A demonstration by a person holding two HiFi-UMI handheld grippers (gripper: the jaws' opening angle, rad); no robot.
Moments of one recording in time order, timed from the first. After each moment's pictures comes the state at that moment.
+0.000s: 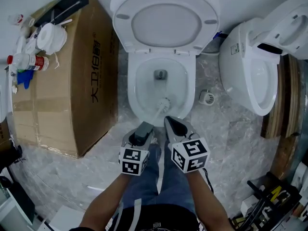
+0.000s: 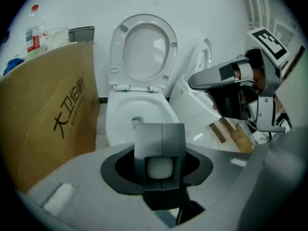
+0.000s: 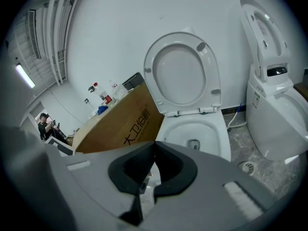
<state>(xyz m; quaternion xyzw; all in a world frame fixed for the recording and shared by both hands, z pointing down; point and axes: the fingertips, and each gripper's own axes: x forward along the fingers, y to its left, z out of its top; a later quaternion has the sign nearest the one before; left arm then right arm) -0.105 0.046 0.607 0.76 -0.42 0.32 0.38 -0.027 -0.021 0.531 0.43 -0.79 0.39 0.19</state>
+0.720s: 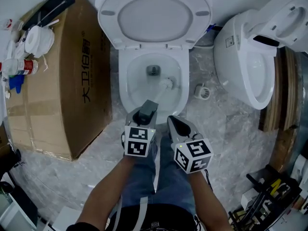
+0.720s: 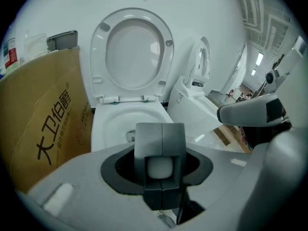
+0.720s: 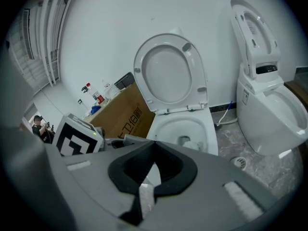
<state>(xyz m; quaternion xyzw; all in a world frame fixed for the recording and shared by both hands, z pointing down) -0.059 -0.033 0.617 0.78 -0.42 0.33 0.34 0.010 -0.016 0.540 0.46 -0.77 0.40 0.19</state>
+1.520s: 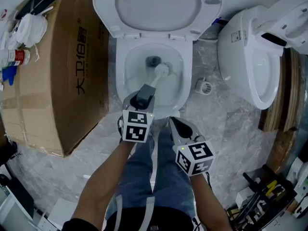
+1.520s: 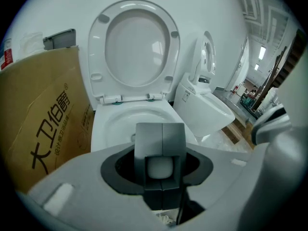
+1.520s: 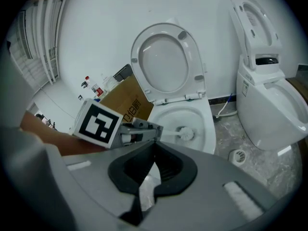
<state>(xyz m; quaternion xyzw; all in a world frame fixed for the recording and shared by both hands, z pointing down) -0.062 -0.066 0.653 0.77 -0.44 0.34 0.31 0.020 0.007 0.570 0.44 -0.76 0.42 0.22</state>
